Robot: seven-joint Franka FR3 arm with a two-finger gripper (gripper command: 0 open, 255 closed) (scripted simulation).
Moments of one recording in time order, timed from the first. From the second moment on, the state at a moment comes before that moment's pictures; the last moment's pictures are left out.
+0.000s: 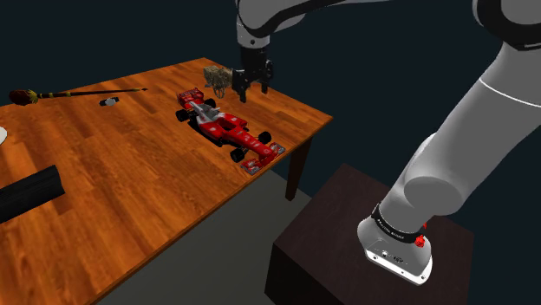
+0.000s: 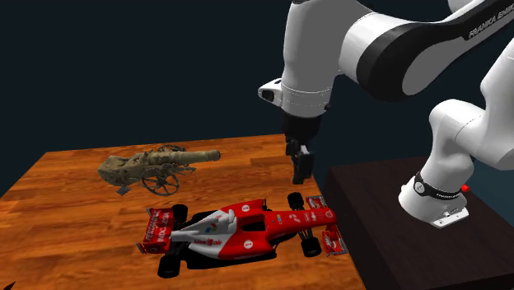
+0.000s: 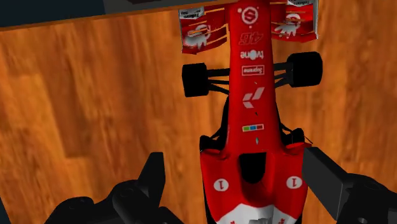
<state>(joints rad) 0.00 -0.05 0.10 -2.02 -0.03 1.95 0.19</state>
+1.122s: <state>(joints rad) 0.05 0.47 0.11 -1.50 -0.09 1.99 0.27</state>
